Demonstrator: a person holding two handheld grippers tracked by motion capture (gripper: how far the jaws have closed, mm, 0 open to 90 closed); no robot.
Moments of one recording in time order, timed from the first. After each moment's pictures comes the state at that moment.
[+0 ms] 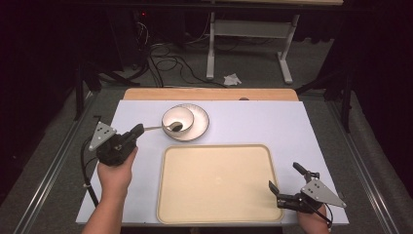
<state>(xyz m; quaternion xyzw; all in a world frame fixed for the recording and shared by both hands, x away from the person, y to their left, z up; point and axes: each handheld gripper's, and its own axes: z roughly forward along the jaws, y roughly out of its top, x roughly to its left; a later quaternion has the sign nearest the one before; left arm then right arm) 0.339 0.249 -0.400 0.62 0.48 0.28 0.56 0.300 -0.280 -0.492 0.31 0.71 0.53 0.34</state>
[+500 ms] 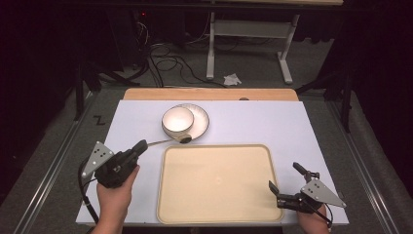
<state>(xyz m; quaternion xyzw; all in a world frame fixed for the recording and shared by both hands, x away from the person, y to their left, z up) 0.292 0.235 -0.411 0.62 0.43 0.26 0.60 0.300 -0.279 -0.492 0.32 0.71 0.53 0.34</state>
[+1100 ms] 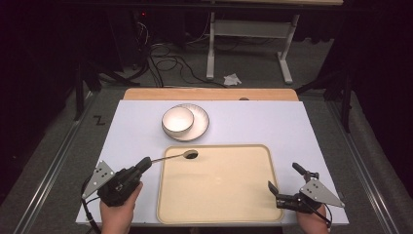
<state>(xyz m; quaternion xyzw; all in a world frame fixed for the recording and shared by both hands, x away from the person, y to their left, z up) 0.268 0.234 -0.439 0.62 0.42 0.22 0.63 0.300 -0.278 -0.493 0.31 0.71 0.53 0.34</state>
